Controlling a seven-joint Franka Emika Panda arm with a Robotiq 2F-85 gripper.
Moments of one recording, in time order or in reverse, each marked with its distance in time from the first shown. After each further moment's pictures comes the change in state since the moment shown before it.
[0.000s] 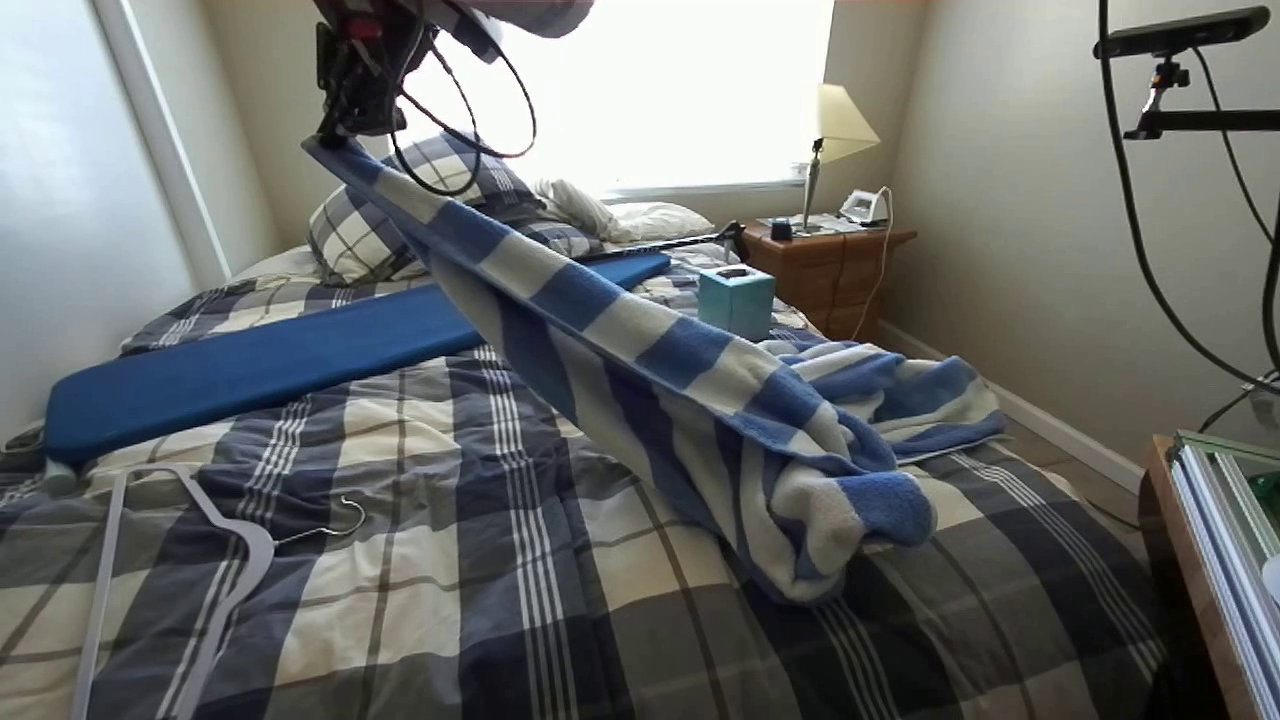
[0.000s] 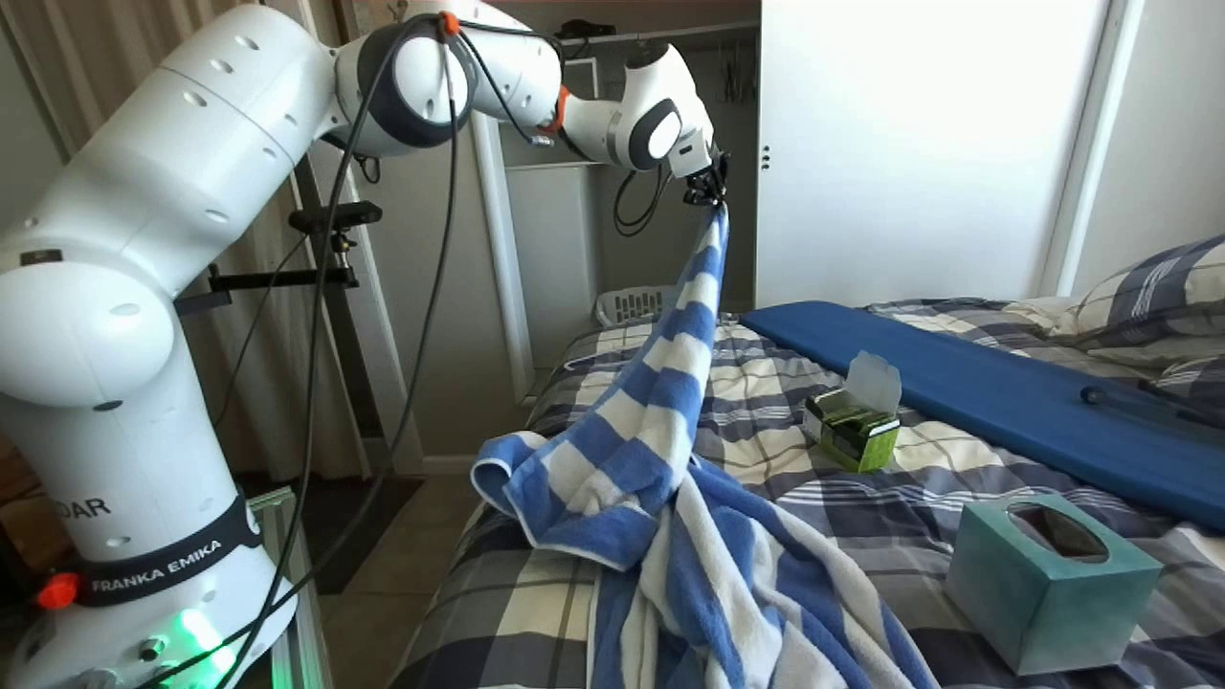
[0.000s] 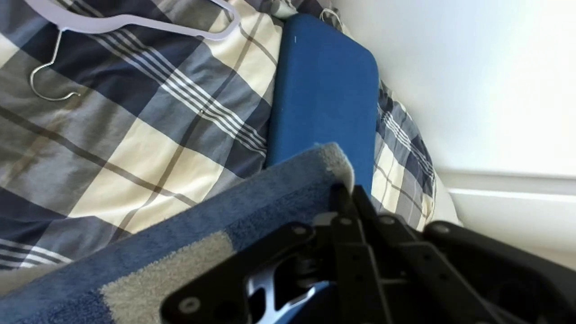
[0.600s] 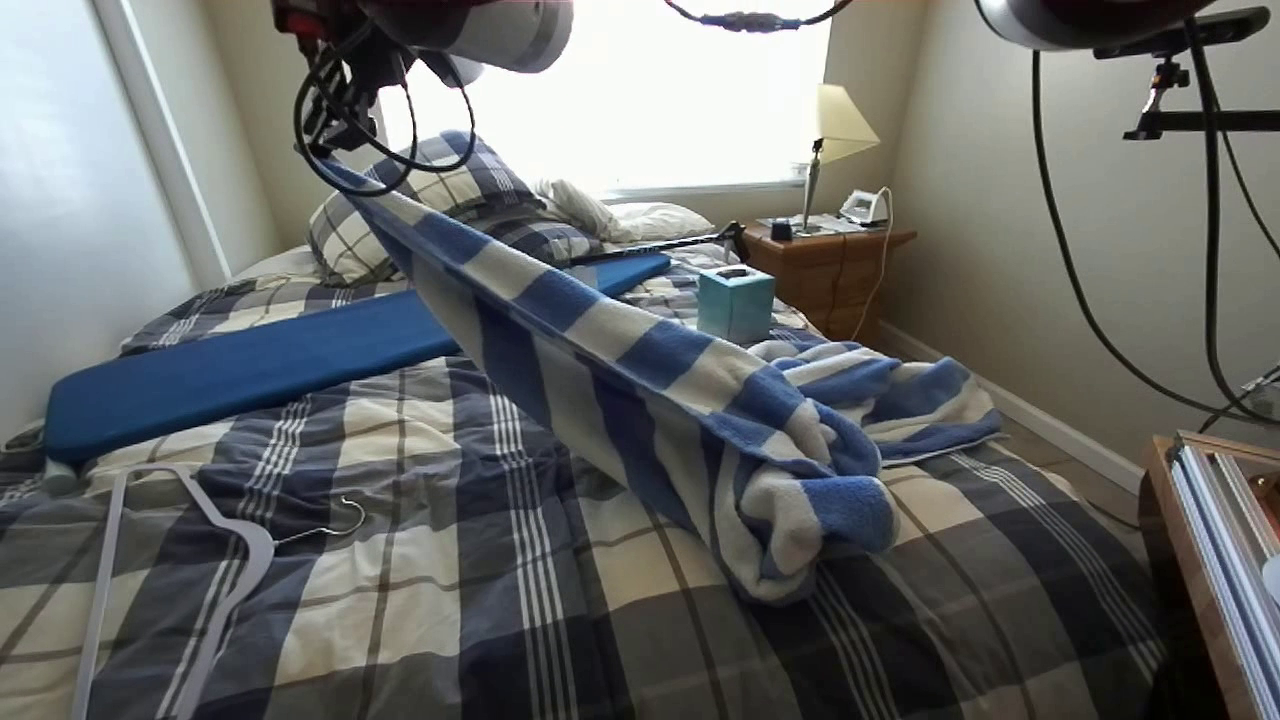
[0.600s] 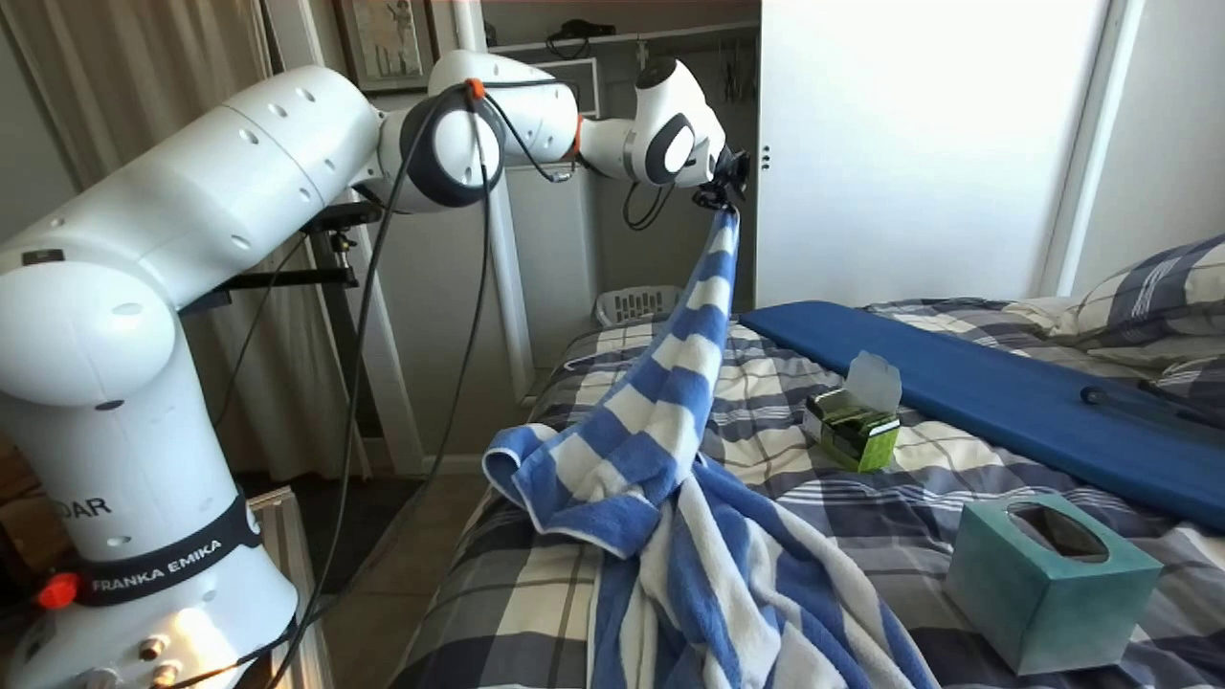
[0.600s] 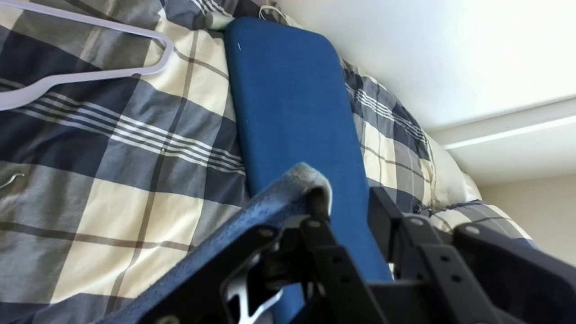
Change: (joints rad) arm 0.006 0.212 -0.047 0.309 0.000 -0.012 0.309
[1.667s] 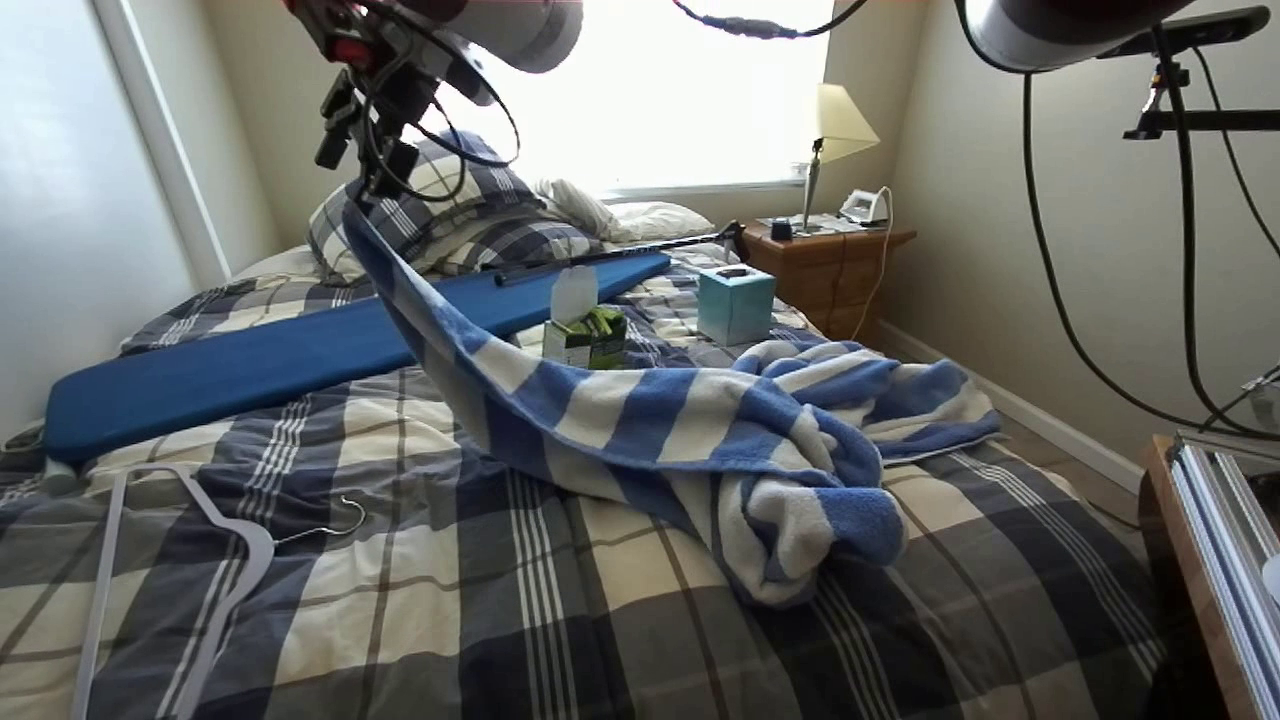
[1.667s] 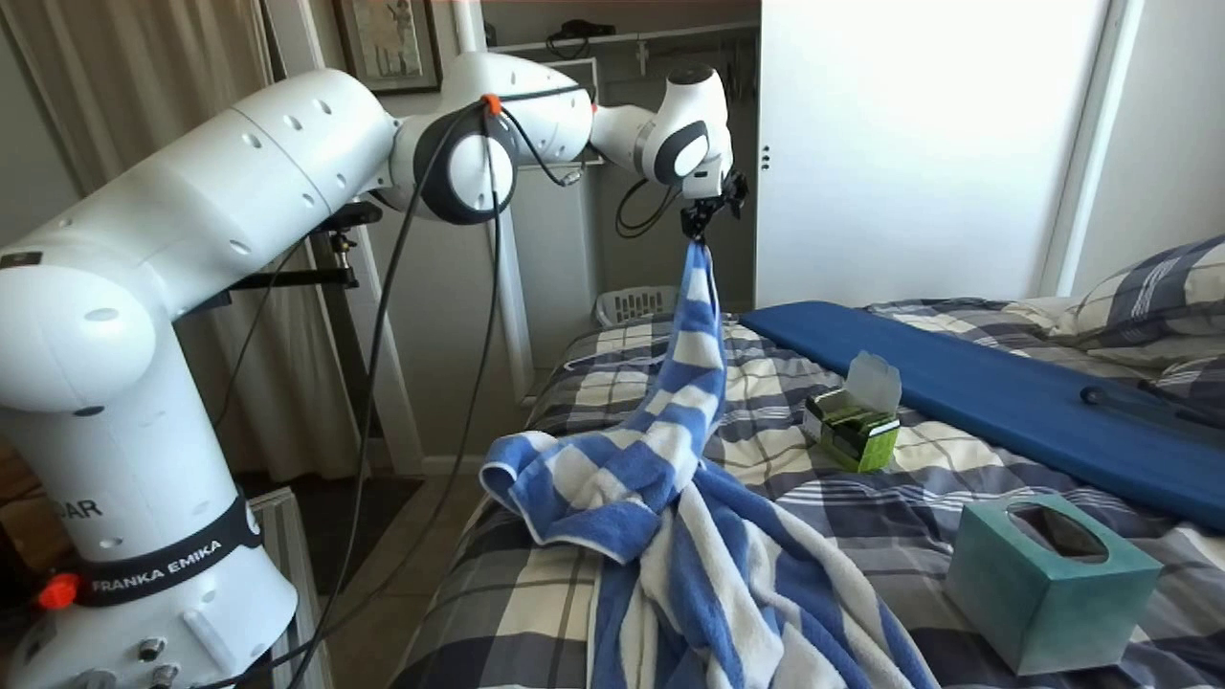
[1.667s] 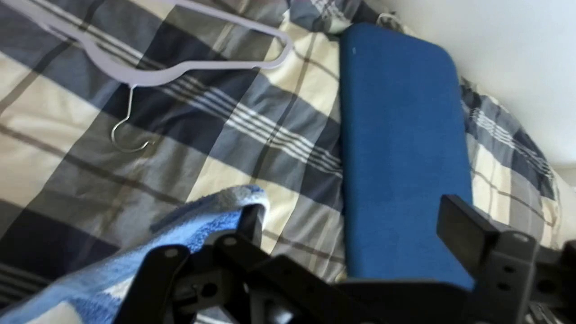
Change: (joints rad) arm -0.101 0.023 0.169 0.048 0.032 -0.296 -0.199
